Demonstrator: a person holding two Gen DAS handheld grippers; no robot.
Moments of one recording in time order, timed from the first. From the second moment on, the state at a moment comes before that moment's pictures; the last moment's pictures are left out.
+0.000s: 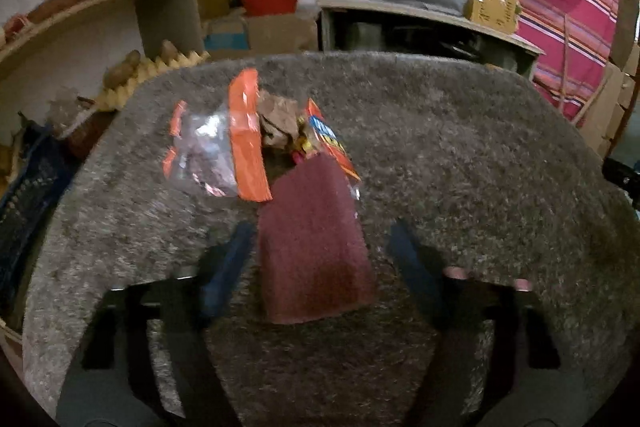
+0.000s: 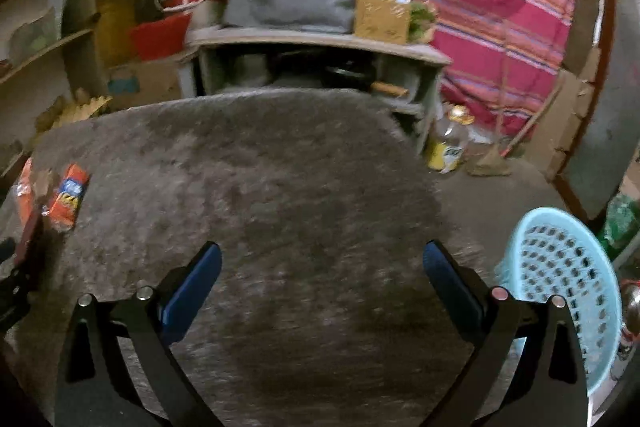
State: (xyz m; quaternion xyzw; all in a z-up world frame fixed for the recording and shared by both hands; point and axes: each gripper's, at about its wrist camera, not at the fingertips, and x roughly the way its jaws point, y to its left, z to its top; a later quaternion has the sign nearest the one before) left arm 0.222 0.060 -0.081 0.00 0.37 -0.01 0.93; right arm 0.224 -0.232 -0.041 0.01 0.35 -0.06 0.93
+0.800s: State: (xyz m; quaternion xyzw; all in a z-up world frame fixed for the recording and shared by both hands) left arm 0.180 0.114 -0.020 0.05 0.28 0.02 0.96; right arm 0.232 -0.182 -0.052 0.03 0.37 -0.03 0.93
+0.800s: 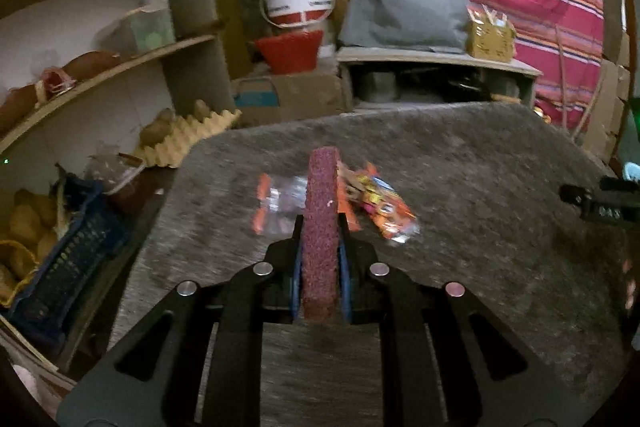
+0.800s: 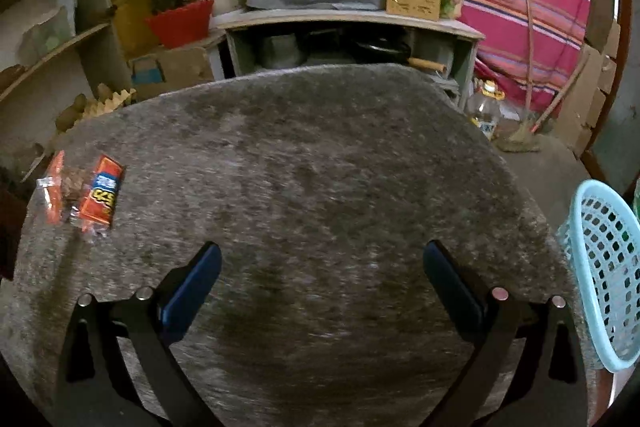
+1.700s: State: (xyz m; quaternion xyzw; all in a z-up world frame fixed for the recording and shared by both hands) left arm 0.213 0.271 -0.039 -0.07 0.29 0.11 0.95; right arm 0.270 0.000 -0.055 -0.09 0.38 0.11 0.91
